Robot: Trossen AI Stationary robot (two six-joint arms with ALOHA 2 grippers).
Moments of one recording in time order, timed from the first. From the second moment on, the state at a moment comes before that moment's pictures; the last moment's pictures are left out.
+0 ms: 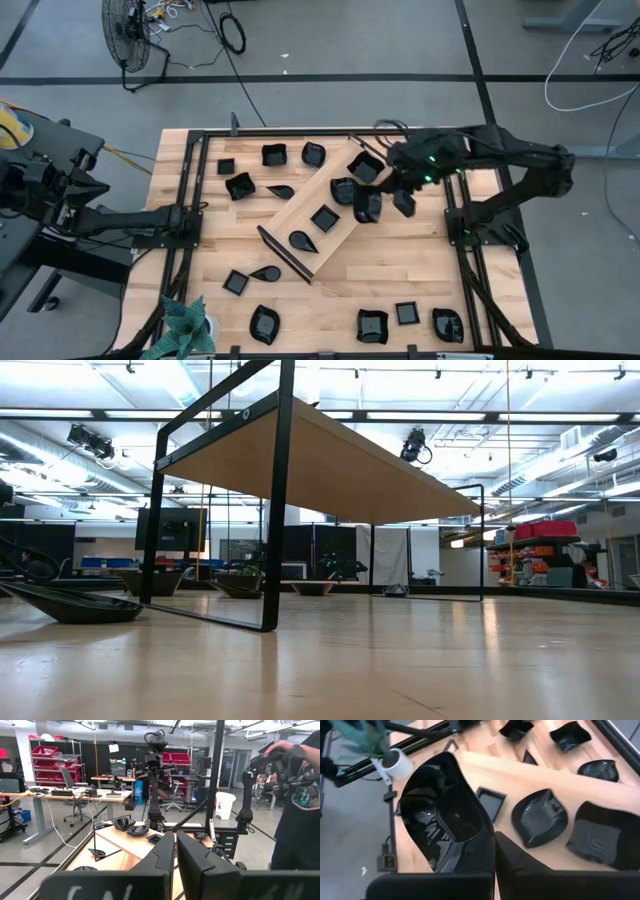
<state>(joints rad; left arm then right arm) 0.03 0.01 1.40 -1.29 0.03 -0.06 0.00 1.33 1.69 -1.15 -0.04 0.38</state>
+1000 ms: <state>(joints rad) 0.03 0.01 1.40 -1.29 0.03 -0.06 -0.37 1.58 1.71 -1.20 -0.31 0.11</state>
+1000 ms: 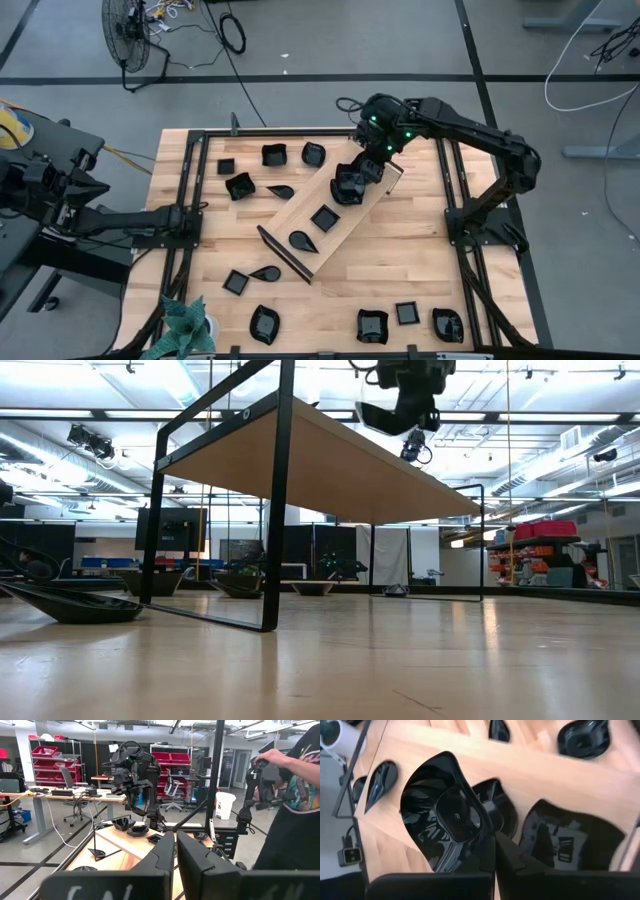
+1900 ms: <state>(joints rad) 0.03 0.01 1.40 -1.29 0.03 -0.06 -0.41 1.60 1.58 -1.09 -0.36 -0.01</state>
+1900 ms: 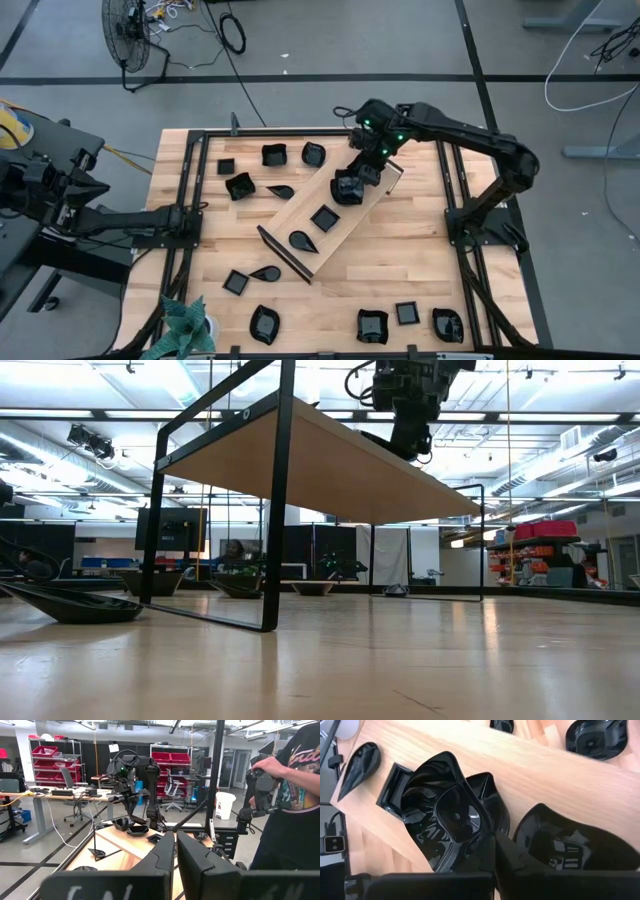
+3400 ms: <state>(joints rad) 0.03 0.01 1.40 -1.29 0.03 -0.06 -0.41 1.63 1.58 -1.09 -0.38 0.00</state>
